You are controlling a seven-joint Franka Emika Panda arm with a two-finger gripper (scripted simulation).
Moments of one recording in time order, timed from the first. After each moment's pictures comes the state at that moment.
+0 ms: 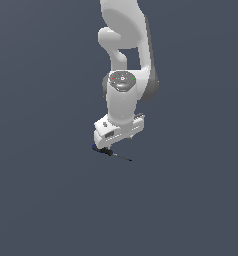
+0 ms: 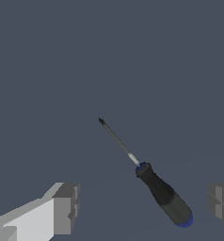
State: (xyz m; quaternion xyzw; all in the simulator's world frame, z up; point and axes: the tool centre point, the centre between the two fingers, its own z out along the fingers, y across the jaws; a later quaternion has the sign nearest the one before) arm 0.007 0.003 0.141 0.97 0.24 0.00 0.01
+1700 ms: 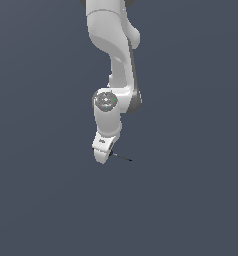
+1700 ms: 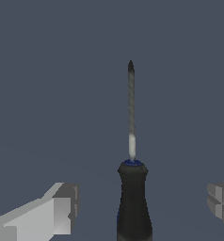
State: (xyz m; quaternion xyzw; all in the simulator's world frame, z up) arm -0.005 -0.039 0.067 0.83 0.56 0.00 0.00
